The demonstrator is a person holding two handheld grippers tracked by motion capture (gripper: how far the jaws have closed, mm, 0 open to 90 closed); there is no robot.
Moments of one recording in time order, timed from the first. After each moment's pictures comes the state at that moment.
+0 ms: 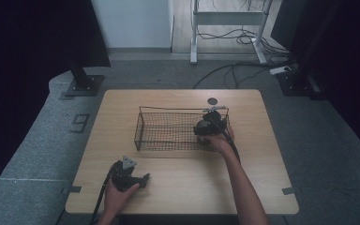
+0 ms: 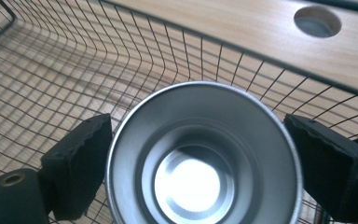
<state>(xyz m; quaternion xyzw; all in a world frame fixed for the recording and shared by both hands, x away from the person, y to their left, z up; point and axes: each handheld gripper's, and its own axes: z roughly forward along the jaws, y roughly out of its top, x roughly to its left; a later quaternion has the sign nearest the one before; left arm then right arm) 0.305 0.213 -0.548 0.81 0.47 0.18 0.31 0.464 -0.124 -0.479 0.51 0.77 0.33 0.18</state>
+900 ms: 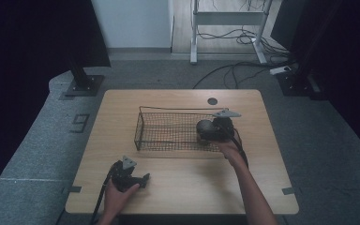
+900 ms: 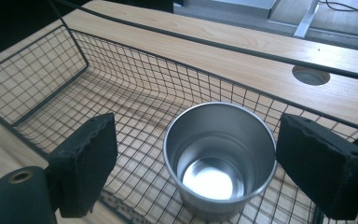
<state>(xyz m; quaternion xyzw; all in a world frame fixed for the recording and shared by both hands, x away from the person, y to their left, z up) 0.305 0.213 -0.548 0.81 0.47 0.18 0.31 0.415 -0.147 -0.451 0.46 0.74 0.44 0.20</state>
